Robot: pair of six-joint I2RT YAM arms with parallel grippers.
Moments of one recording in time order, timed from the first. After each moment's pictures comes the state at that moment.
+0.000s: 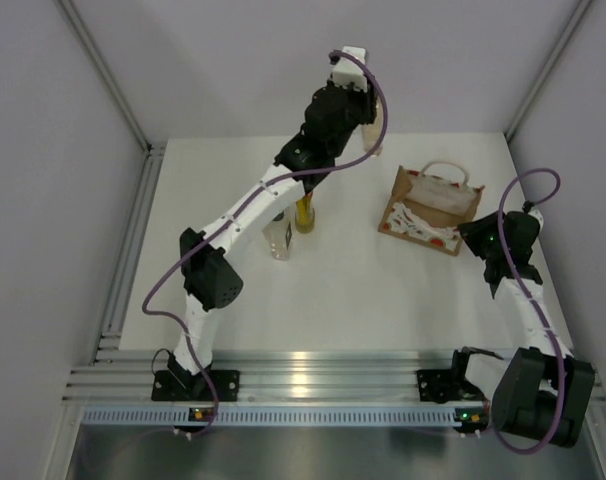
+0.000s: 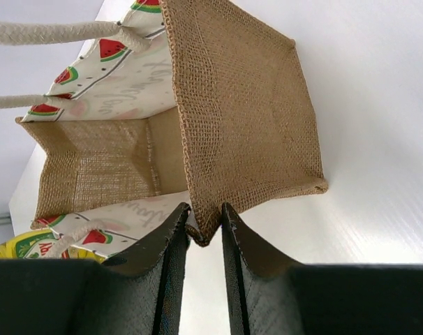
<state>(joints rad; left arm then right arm) -0.77 2.14 2.28 0.02 -0.30 -0.10 -0.25 1.05 0.58 -0.04 -0.15 0.76</state>
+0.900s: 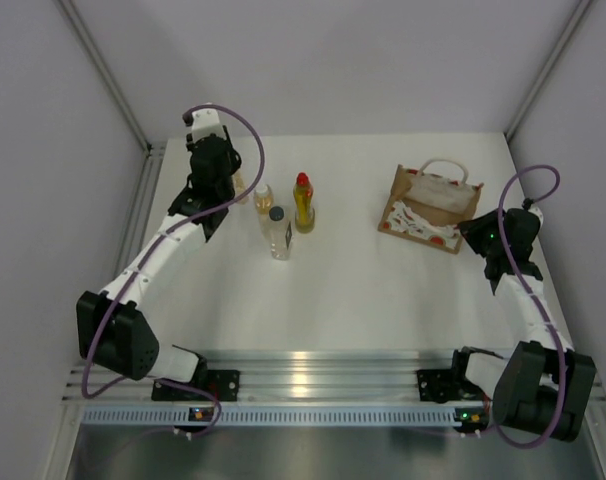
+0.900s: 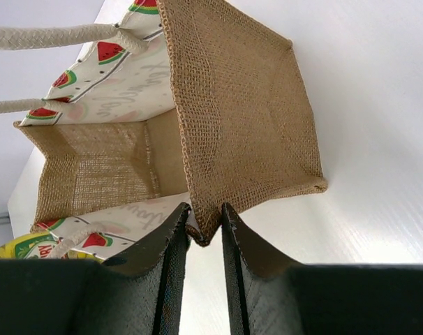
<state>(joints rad) -0.35 1.44 1.31 0.05 -0.58 -0.15 -0.25 1.08 0.60 -0.03 -0.16 0.75</state>
